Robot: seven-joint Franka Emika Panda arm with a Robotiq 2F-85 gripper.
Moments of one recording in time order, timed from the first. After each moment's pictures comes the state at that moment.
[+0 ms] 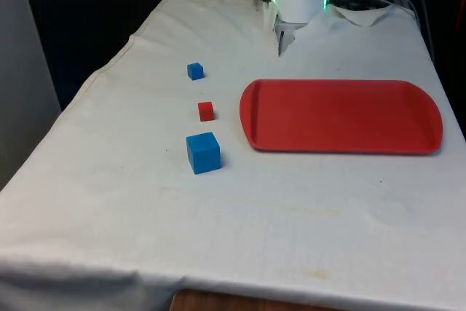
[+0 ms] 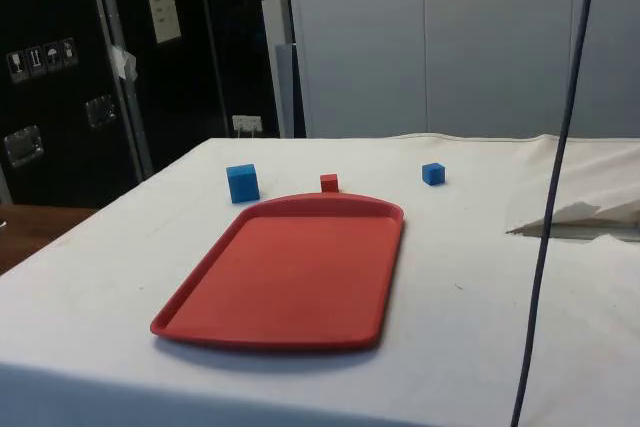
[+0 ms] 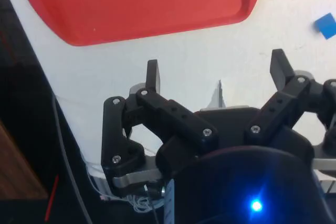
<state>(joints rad) 0.41 0.07 -0.42 -1.84 0.03 1.84 -0.04</state>
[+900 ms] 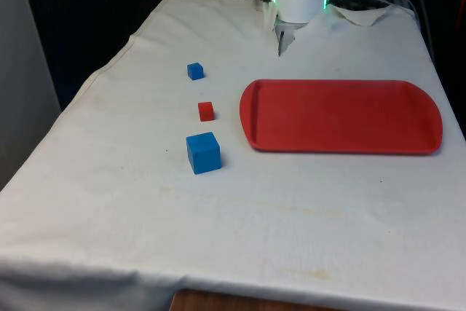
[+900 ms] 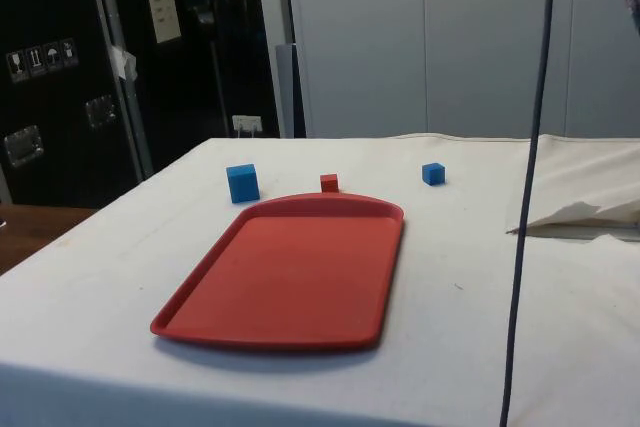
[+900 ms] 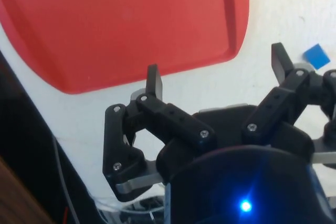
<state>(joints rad) 0.40 0.26 -0.47 -1.72 0.08 1.91 -0.14</state>
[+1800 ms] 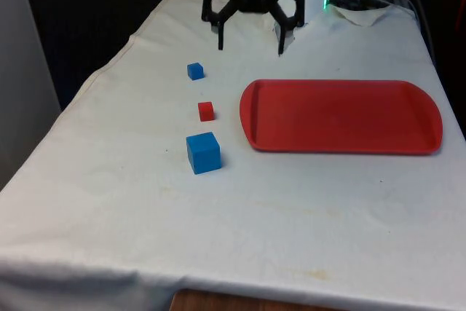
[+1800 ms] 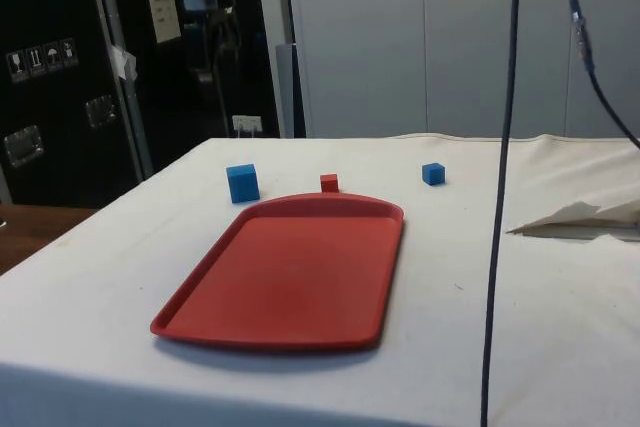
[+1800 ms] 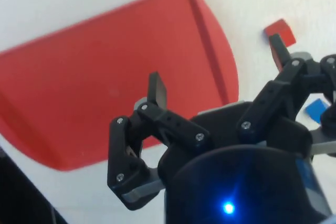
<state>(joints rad) 0.38 0.44 -0.53 -1.72 0.17 2.15 -0.31</state>
